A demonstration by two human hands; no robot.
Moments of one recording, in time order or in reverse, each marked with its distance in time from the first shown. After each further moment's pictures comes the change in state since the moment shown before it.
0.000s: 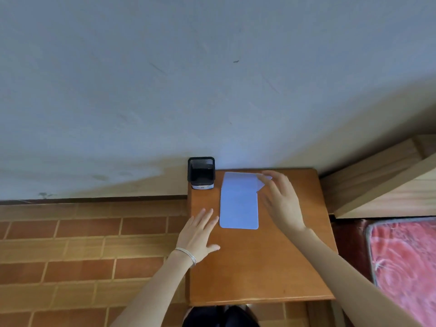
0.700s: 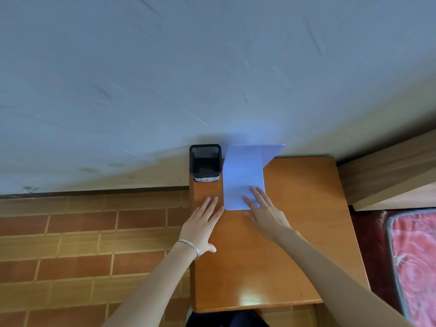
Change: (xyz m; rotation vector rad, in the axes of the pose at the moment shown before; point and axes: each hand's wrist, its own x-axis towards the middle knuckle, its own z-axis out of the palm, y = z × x) left_hand 0.038 -0.028 0.032 0.092 -0.085 0.063; right_hand -0.037 0.013 0.102 -0.225 -0.764 0.183
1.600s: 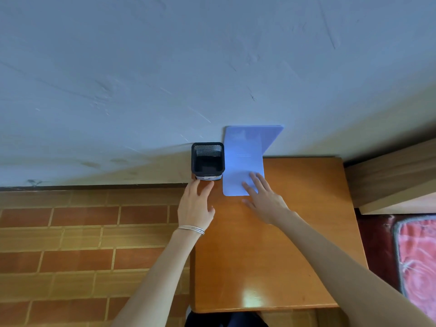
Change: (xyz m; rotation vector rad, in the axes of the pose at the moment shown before) left_hand 0.021 -0.013 -0.026 -0.329 0.420 -0.344; right_hand 0.034 -0.003 -0.027 -0.104 -0.073 -0.061
